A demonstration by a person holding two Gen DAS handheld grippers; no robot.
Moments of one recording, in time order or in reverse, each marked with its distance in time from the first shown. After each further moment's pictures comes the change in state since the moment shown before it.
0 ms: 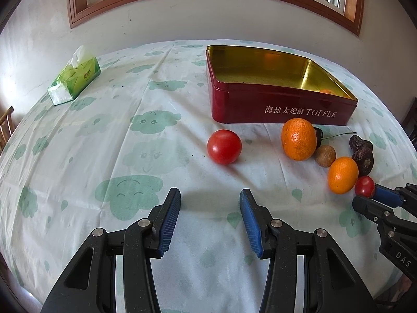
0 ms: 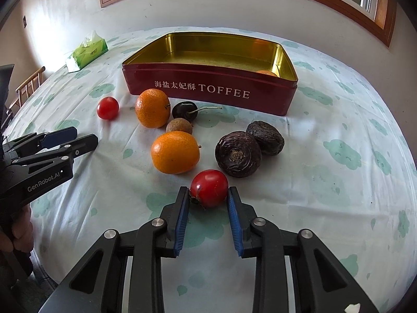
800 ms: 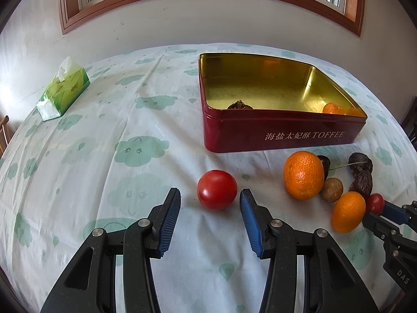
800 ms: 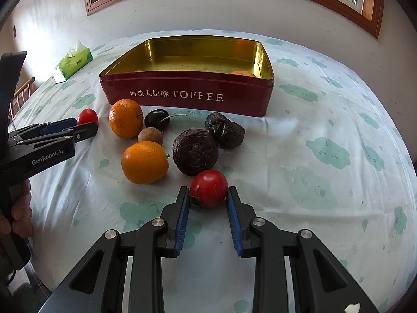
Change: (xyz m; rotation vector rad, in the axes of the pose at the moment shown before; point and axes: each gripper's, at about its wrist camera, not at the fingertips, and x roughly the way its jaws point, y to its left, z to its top) left arm 0.022 -0.009 0.034 0.020 -0.008 -0.001; right arm 0.005 -0.020 0.006 0.047 -0.011 -0.040
